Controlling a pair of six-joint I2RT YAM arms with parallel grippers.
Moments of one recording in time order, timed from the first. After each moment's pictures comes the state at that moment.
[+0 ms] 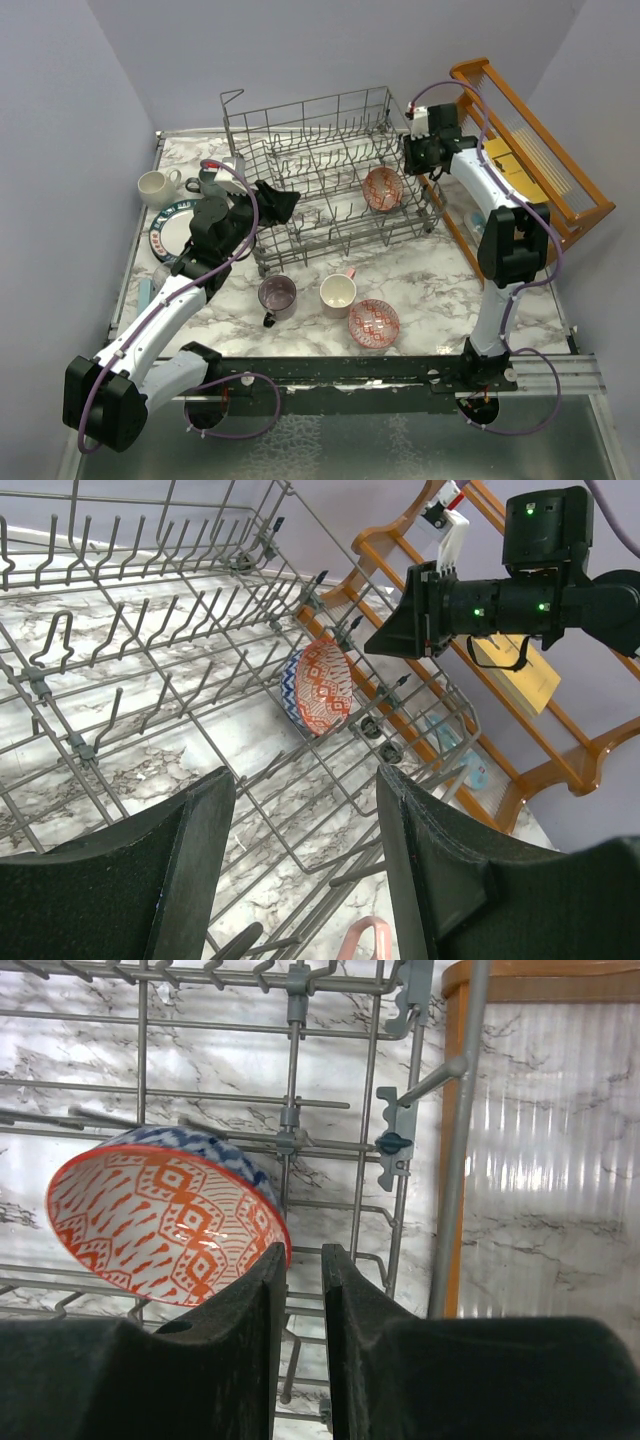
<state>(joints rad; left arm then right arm) -0.41 1.00 0.72 0.25 0.15 -0.56 0.17 2.00 1.75 -0.56 -0.15 -0.12</state>
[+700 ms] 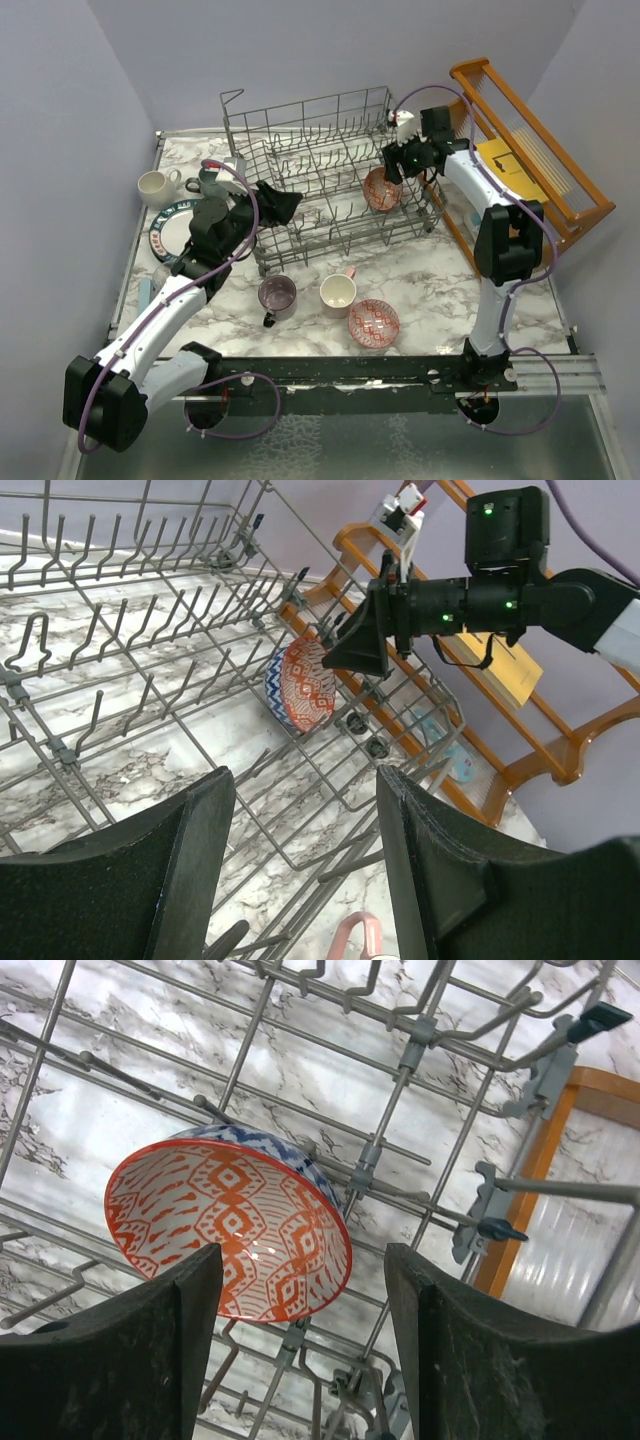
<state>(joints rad) -0.41 1.00 0.72 0.26 0.19 -0.57 0.19 2.01 1.73 -0.51 -0.31 -0.34</state>
